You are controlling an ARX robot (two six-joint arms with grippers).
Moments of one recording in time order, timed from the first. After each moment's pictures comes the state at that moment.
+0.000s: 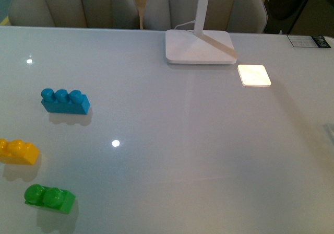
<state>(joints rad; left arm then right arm) 0.00 0.00 0.01 0.00 0.00 0.00 0.00 0.01 0.01 0.00 0.00 -0.01</state>
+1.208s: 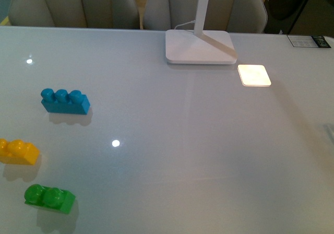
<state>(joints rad) 0.00 0.00 0.01 0.00 0.00 0.00 0.00 0.24 0.12 -0.24 0.28 0.12</state>
